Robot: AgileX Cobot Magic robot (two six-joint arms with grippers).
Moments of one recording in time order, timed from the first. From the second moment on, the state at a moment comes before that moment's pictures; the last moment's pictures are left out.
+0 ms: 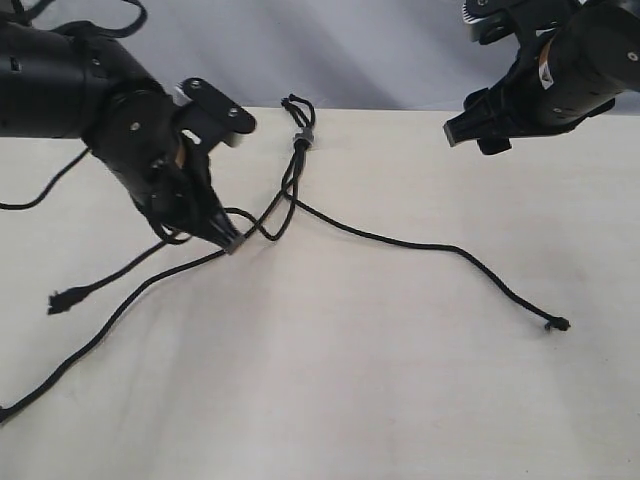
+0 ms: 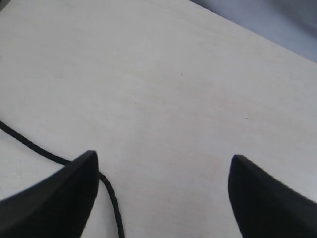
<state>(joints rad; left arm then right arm) -0.42 1.77 -1.14 0.33 0.64 -0.10 0.27 1.57 -1.15 -0.60 0.64 0.42</state>
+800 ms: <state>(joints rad) -0.52 1.90 -1.03 0.10 0.64 0.18 0.27 1.57 -1.15 -0.60 0.61 0.42</state>
